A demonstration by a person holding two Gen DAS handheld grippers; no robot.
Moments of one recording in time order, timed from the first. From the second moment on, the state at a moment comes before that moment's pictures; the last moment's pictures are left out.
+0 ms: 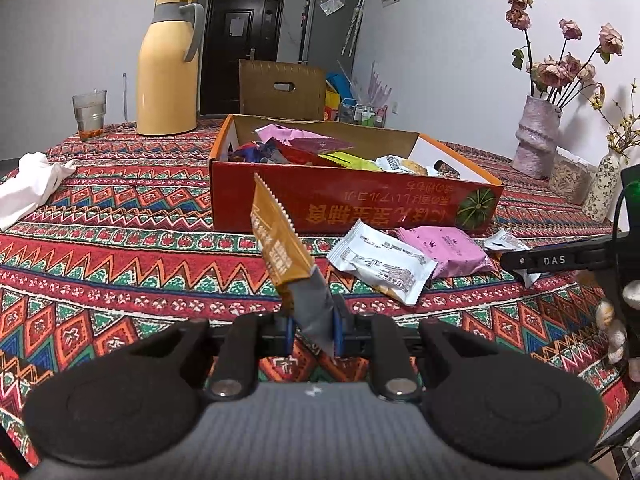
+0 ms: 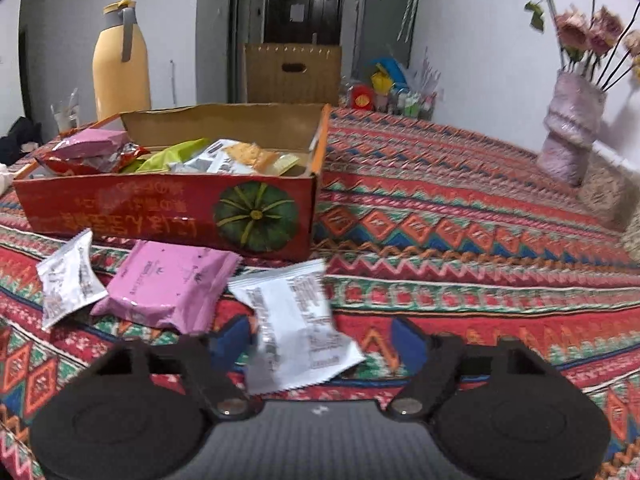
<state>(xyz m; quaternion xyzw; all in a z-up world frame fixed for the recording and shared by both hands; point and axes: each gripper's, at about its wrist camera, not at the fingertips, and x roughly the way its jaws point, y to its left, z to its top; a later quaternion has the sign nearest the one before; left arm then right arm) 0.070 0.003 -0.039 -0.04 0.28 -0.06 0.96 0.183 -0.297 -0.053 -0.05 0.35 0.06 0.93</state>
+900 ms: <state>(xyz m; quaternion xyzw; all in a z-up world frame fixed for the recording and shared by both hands) 0.072 0.009 -0.031 -0.04 0.27 -0.05 0.96 0.162 -0.290 -0.047 -0.02 0.32 0.08 0.94</state>
